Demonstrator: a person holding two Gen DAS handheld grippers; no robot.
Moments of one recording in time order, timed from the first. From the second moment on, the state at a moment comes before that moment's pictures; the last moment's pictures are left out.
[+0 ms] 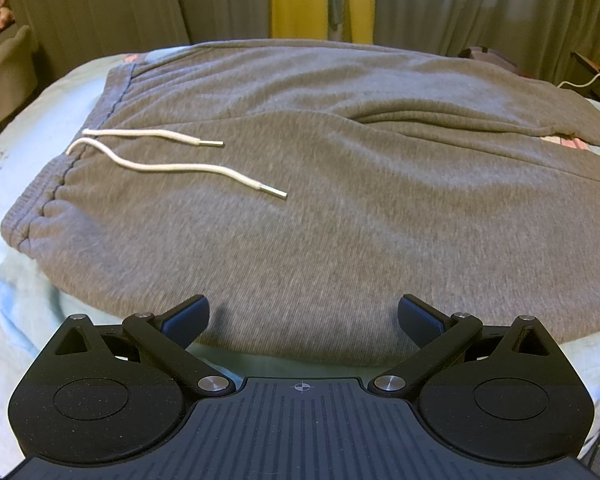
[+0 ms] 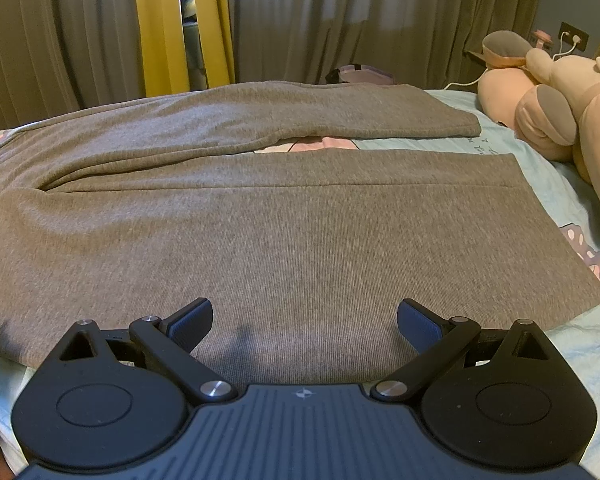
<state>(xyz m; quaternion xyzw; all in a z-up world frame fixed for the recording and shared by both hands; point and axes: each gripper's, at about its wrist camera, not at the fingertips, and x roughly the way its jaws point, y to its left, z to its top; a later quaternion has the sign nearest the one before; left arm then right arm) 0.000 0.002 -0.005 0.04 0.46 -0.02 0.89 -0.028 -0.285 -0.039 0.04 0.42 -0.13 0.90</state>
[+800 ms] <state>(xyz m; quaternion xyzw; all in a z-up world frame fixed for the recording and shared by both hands) 0.000 0.005 -0.007 0.03 0.46 -0.02 0.88 -0.027 -0.285 -0.039 0.04 0.42 -0.13 0.90</state>
